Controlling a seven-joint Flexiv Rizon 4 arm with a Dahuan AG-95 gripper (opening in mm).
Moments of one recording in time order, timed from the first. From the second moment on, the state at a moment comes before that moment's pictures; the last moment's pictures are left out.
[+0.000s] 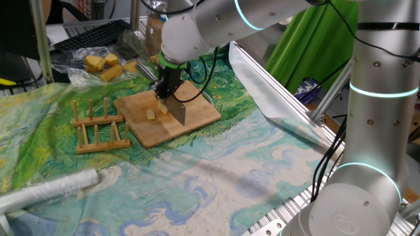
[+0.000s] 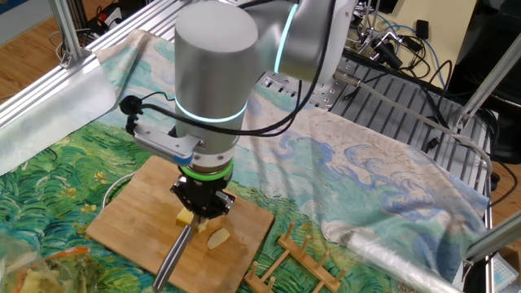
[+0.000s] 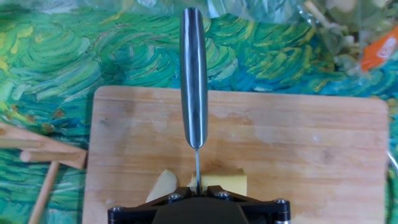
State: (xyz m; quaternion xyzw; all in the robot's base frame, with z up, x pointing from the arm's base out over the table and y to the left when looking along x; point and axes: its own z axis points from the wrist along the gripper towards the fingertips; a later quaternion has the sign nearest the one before) arm 0.640 0.022 0.065 -0.07 1.00 0.00 0.05
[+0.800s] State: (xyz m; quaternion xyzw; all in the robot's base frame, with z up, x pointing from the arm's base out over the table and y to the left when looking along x) arm 0.648 0.029 0.042 -0.07 1.00 0.00 0.06
